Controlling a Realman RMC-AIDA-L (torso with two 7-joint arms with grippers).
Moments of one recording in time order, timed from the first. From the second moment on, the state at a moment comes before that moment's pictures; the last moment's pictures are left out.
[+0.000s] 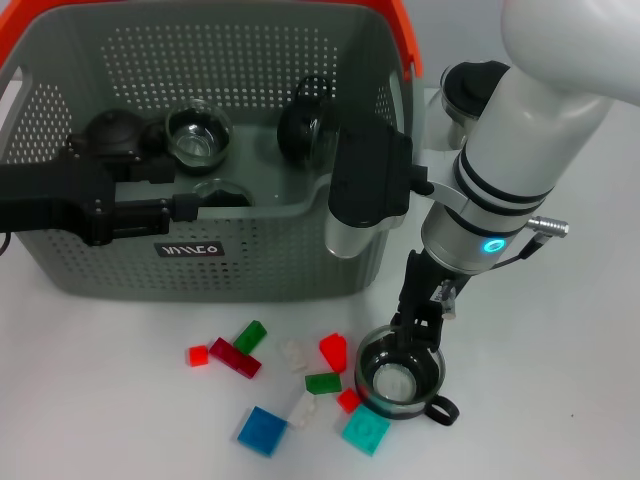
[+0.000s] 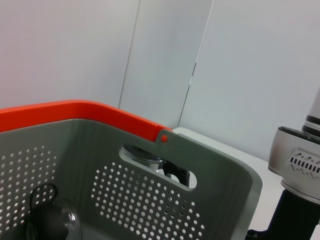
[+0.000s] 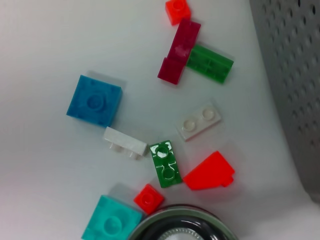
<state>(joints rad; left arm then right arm) -0.43 -2.07 0.59 1.11 2.02 1.79 -1.71 1.06 2.11 -1.74 -0.81 -2.43 -1.40 2.29</state>
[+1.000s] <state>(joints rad) -0.43 -2.07 0.59 1.11 2.02 1.78 -1.71 1.05 2.11 -1.74 -0.88 -2.42 -1.43 2.29</state>
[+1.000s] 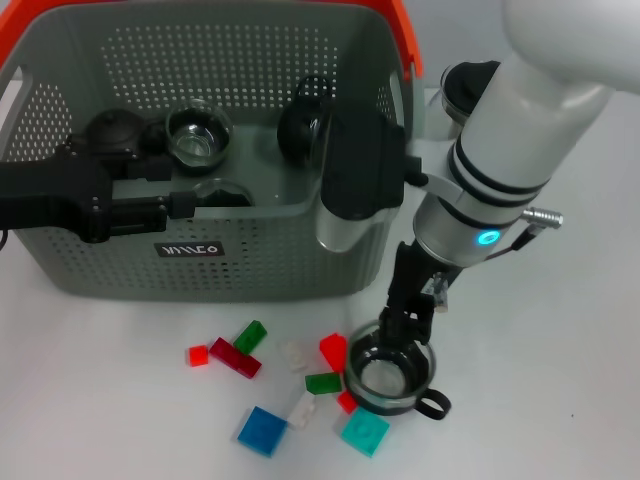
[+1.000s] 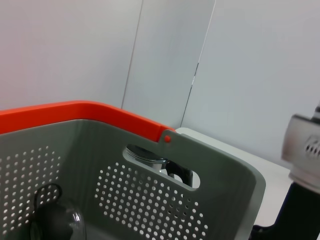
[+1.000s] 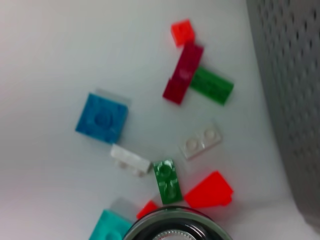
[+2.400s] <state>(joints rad) -0.43 -2.07 0.59 1.10 2.02 1.76 -1.71 0.96 2.10 -1.34 -1.39 -2.17 -1.50 2.22</state>
